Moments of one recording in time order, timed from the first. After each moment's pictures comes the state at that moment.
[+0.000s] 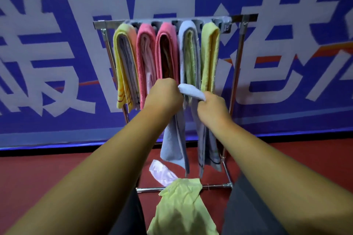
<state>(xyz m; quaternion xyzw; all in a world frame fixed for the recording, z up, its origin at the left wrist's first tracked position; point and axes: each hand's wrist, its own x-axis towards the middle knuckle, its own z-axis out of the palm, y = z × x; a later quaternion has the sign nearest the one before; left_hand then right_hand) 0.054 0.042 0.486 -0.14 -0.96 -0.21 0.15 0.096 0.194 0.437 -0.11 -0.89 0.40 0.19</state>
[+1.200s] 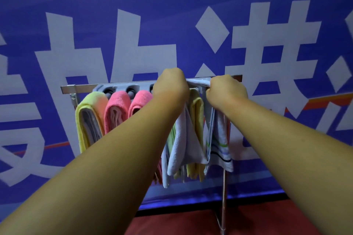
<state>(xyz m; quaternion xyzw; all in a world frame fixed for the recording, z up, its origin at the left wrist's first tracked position) -0.086 0.172 0.667 -0.11 -0.95 -0.20 0.22 -0.055 0.313 0.639 -0.15 -0.95 0.04 0.28</state>
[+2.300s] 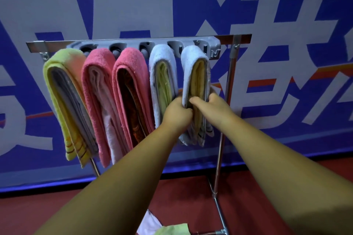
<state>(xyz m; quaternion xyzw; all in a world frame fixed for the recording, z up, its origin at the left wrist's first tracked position) -0.111 0.180 0.468 -0.17 -0.83 -0.54 0.03 -0.077 0.316 0.485 -0.09 -0.84 0.53 0.12</state>
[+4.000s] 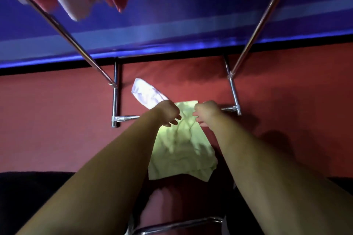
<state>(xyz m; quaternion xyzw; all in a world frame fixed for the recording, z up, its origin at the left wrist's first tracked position) -0.071 0.065 0.025 0.08 -0.81 -0.35 -0.47 -0.025 0.226 0.001 -0.41 -0.71 0.51 -0.26</state>
